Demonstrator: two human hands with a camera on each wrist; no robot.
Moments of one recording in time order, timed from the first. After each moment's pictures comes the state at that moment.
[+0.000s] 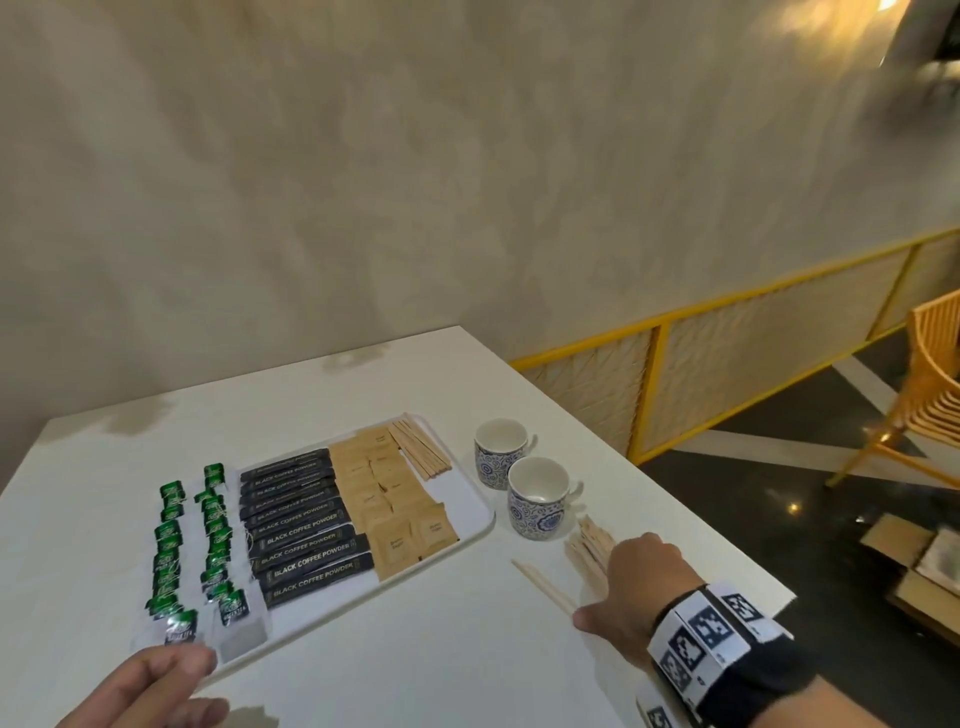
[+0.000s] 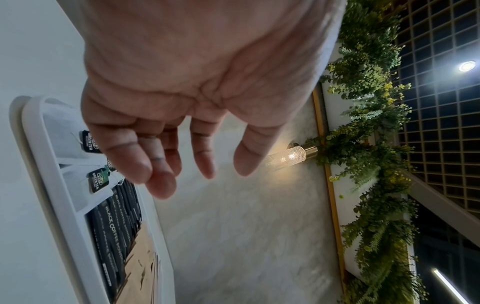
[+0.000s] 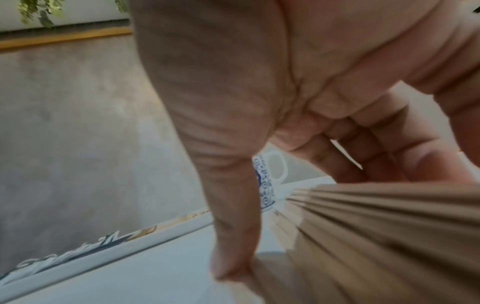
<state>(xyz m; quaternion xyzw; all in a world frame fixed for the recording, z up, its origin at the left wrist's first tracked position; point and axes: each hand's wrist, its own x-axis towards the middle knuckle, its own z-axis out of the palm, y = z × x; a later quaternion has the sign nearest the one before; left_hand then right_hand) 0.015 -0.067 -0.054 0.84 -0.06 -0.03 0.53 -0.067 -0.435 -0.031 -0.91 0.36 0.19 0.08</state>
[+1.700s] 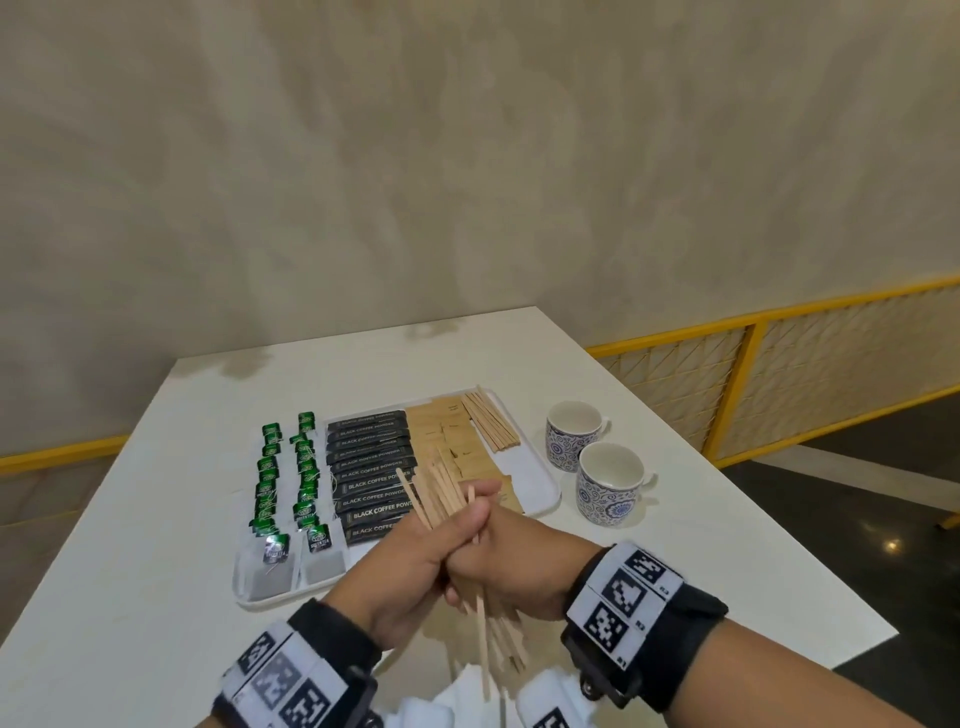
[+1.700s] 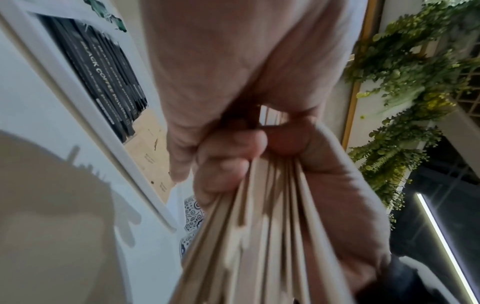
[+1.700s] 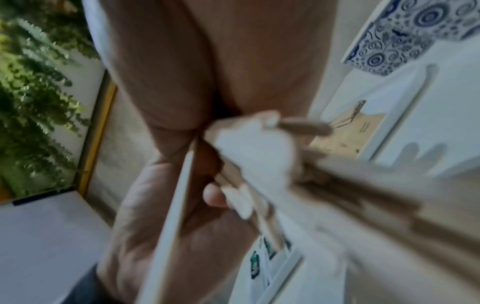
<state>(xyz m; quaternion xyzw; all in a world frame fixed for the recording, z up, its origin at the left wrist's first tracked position) 0.020 -0.193 -0.025 0.60 -0.10 -0.30 0.74 -0.005 -0.309 -0.016 -0.77 -0.07 0.16 0.61</state>
